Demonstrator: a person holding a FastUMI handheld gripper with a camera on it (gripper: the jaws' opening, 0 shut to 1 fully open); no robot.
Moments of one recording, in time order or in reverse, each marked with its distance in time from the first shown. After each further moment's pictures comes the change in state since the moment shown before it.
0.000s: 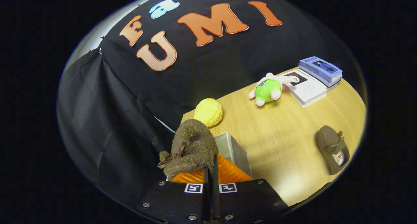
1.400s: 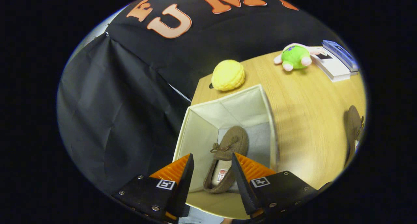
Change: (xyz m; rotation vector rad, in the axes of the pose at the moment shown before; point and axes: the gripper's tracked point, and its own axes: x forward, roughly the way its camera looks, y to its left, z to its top) arm 0.005 0.023 -0.061 -0.071 0.211 0.164
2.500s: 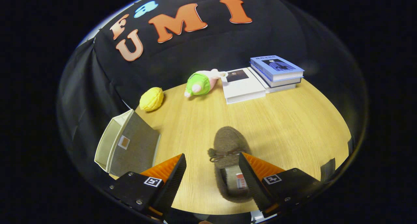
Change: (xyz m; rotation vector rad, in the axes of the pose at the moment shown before) arm -0.142 -0.313 0.015 -0.032 -0.151 -0.373
